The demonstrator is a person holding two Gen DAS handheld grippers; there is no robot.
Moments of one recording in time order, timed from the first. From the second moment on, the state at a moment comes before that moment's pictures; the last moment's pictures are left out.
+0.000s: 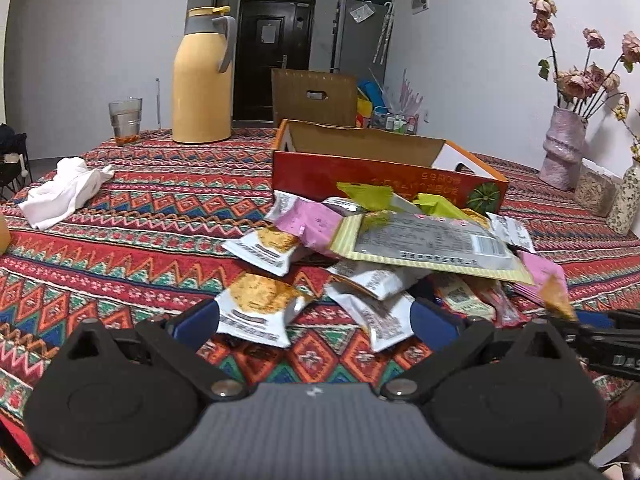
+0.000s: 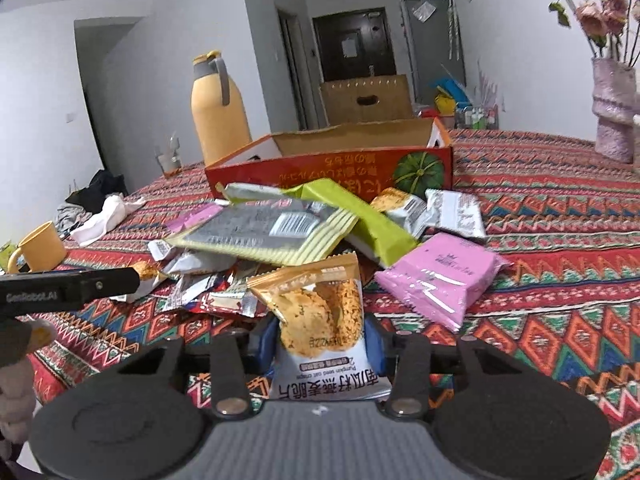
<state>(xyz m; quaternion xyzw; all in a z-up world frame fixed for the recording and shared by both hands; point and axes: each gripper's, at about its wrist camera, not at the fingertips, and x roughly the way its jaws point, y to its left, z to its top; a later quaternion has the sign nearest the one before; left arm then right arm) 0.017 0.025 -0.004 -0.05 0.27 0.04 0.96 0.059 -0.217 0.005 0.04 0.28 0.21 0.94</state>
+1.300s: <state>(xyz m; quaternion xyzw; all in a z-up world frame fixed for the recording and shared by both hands) 0.060 0.058 -0.019 -0.04 0.33 0.05 0.94 0.052 -0.239 0.016 0.06 0.26 0.15 0.95</state>
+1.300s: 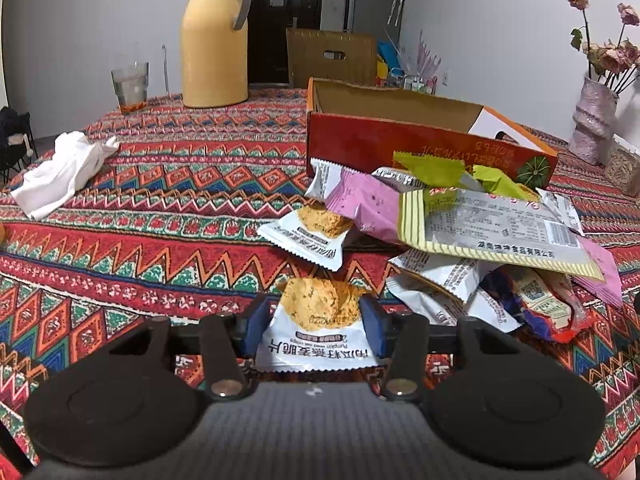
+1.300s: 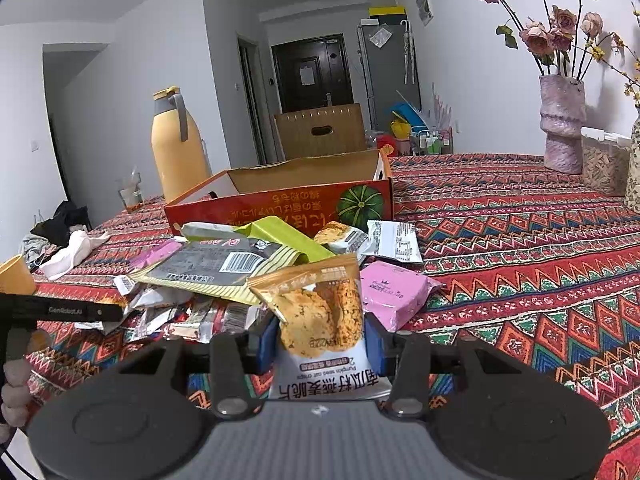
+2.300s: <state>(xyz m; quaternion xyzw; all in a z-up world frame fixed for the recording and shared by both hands) 0.053 0.053 -0.006 -0.03 0.32 0.05 0.95 0.051 -0.240 0.025 0.05 0.24 0.15 0.96</state>
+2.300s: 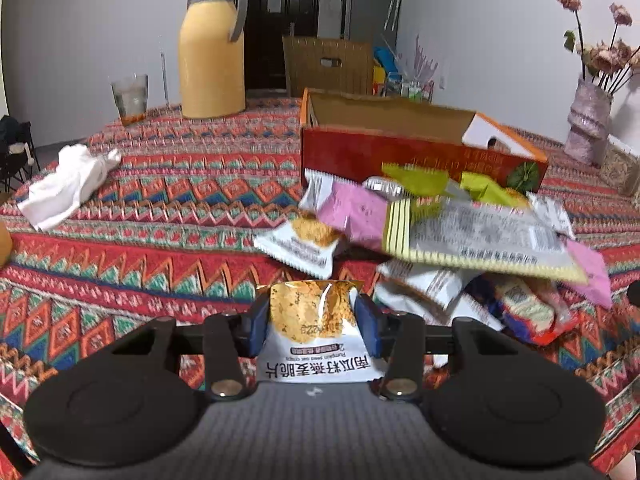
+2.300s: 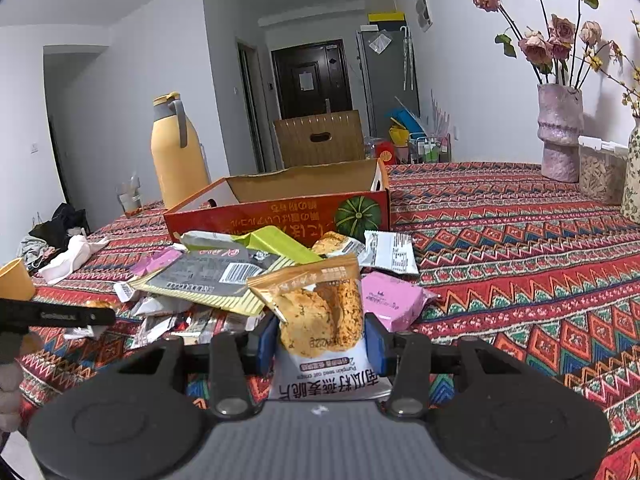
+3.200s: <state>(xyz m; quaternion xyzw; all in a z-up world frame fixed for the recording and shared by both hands) 0.139 0.033 0.094 -0.05 0.21 0.05 0.98 0.185 -0.209 0.095 0.05 0.20 0.13 0.97</state>
